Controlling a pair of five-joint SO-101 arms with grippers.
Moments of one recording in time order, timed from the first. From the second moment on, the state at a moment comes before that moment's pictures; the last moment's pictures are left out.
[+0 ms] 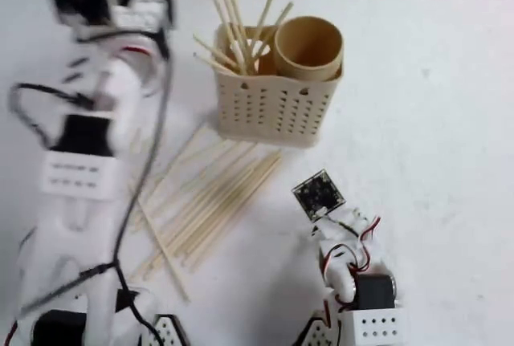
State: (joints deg) left arm -1.2 -26.8 13.1 28.0 5.3; right arm -6.2 -102.4 96.4 65.1 33.2
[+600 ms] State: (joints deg) left arm -18.2 -13.1 22.8 68.6 -27.2; right arm -6.2 -102.4 96.4 65.1 33.2
